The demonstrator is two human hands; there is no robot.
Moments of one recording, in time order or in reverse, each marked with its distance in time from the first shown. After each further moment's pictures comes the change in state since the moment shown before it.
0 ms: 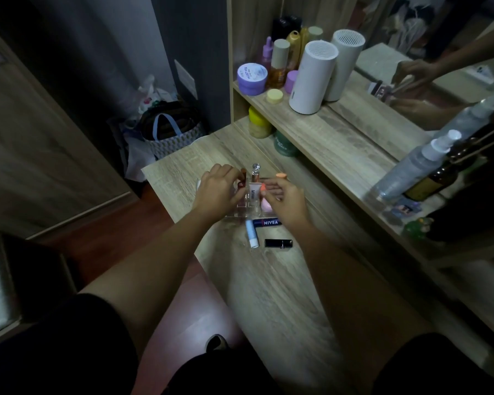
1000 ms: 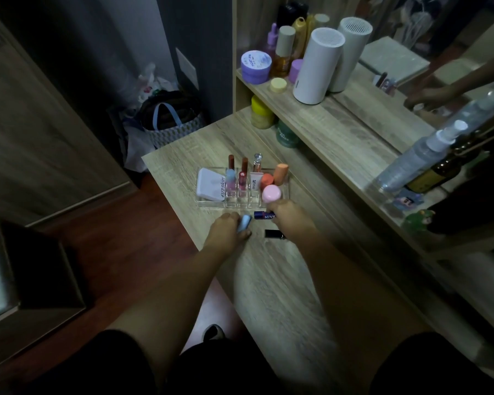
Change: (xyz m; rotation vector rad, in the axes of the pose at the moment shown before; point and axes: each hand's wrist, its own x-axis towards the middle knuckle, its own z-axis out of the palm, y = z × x) left_hand -0.073 0.014 0.065 -0.202 -0.367 -0.399; right_hand -0.021 0.023 0.004 -0.913 -0.420 -0.080
